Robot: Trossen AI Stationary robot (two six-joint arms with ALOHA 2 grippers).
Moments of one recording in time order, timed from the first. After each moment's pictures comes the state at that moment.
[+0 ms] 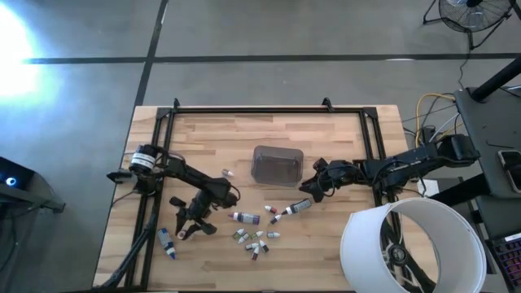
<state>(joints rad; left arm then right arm) -0.19 1.91 1.01 -1.43 1.05 -0.63 0.04 1.21 0.33 0.30 0.00 0.88</state>
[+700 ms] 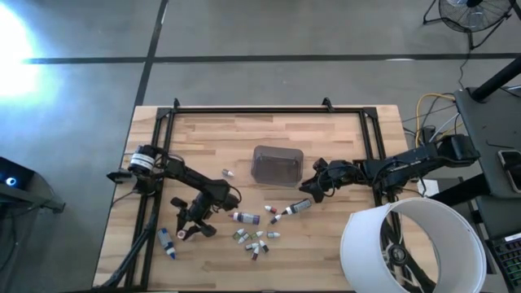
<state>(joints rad) -0.21 1.91 1.01 -1.34 0.99 -0.67 0.04 1.21 0.33 0.30 0.00 0.86</state>
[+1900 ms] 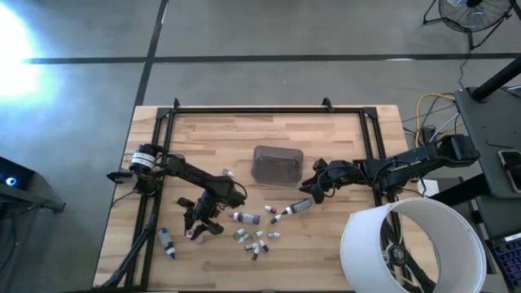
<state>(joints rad) -0.18 1.91 1.09 -1.34 1.01 -0.64 0.04 1.21 0.33 0.29 0.00 0.81</state>
